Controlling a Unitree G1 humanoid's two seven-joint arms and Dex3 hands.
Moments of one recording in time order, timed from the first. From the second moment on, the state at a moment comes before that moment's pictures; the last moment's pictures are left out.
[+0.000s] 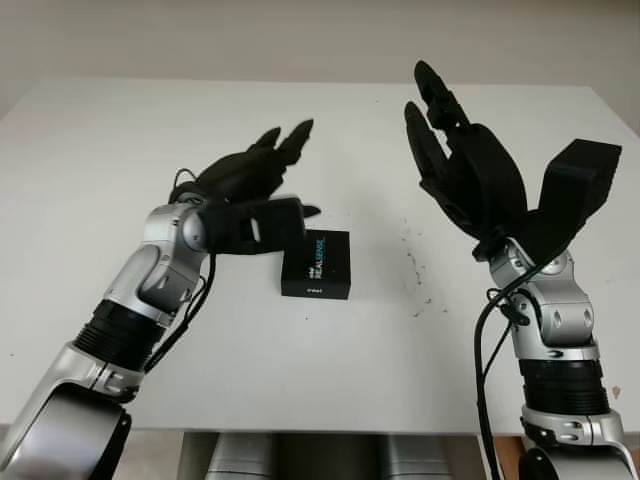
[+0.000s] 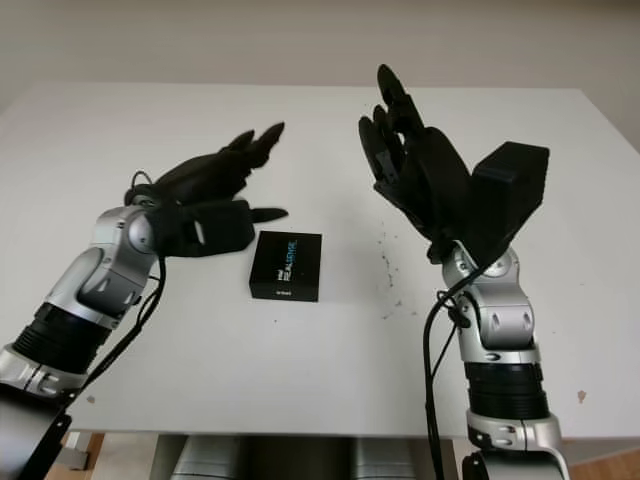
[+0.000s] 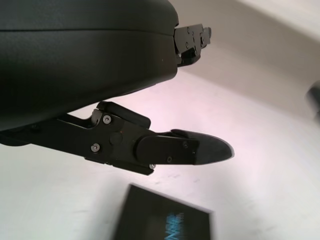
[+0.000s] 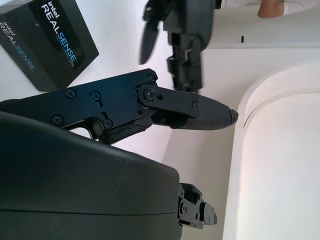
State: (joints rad) left arm -0.67 0.38 -0.16 0.15 0.39 0.17 -0.32; right arm -0.49 -0.26 -0.12 0.01 0.21 0.27 0.28
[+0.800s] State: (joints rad) left arm -0.56 0.23 0.23 0.19 -0.17 0.05 -0.14; right arm -0.50 -0.22 -0.13 0.15 0.15 0.18 0.17
